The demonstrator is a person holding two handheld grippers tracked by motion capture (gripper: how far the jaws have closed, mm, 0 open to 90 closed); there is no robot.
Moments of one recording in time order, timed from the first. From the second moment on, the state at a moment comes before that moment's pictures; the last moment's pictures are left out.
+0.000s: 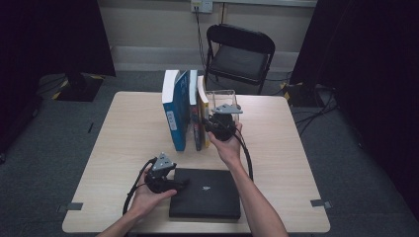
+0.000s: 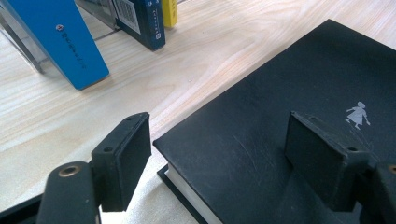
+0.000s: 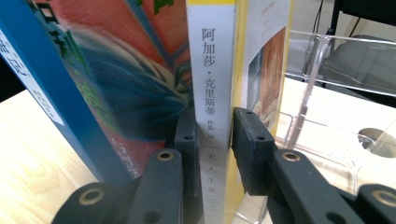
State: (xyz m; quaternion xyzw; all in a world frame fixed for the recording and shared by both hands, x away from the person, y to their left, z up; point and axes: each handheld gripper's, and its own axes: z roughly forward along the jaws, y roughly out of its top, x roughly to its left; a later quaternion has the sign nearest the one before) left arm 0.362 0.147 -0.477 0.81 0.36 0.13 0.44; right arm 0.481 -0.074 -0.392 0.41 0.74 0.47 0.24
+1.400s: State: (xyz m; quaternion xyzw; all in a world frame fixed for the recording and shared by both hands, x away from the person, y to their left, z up) left arm 0.351 0.160 -0.459 0.81 0.39 0.10 0.42; right arm 0.393 -0.157 -0.438 0.38 0.80 0.44 0.15
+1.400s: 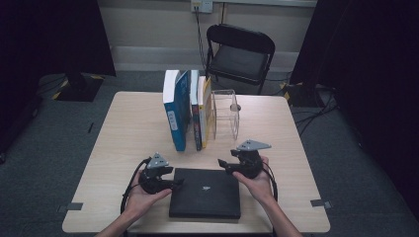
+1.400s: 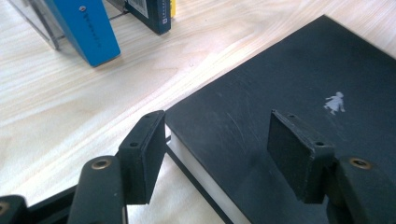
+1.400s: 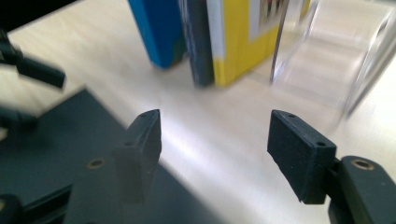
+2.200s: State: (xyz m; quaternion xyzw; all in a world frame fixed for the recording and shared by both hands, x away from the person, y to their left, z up) left arm 0.354 0.151 -0.469 0.82 0.41 0.06 0.41; right arm 0.372 -0.167 -0.475 0.39 0.81 0.43 0.11
